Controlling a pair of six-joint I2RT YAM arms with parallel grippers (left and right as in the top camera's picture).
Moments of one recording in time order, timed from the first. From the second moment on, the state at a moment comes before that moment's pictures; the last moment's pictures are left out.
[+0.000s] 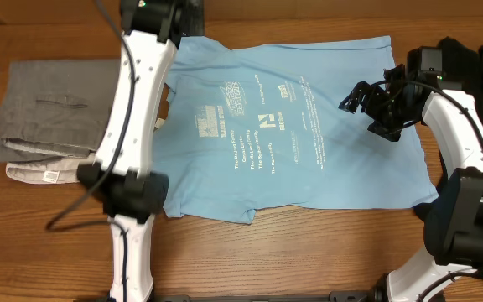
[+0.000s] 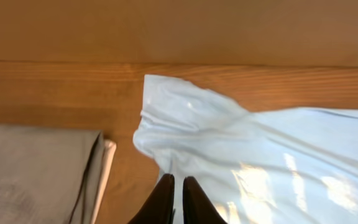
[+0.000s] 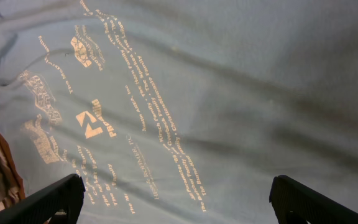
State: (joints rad) left arm -0.28 2.24 2.67 -1.30 -0.31 -0.25; right arm -0.13 1.86 1.44 -0.89 -0.44 0.36
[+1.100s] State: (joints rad) left arm -0.58 1.09 1.56 -1.68 -0.09 -0.72; right arm -0.13 1.86 1.44 -0.89 -0.44 0.36
